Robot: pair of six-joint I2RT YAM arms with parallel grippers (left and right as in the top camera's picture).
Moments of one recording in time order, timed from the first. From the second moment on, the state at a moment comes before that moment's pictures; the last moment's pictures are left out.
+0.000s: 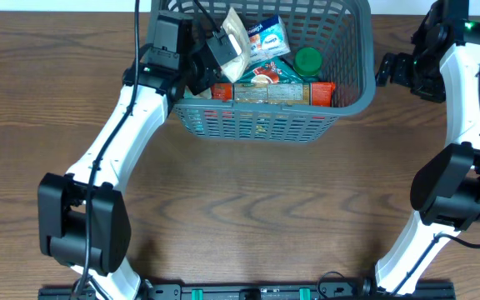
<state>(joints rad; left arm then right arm) -0.28 1.83 1.50 -0.41 0.21 0.78 -0.20 2.08 2.00 -1.27 -0.03 0.15</state>
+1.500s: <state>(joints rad) -0.01 1.38 1.51 -0.56 -0.28 0.03 -0.20 2.08 2.33 -1.12 0.18 0.15</state>
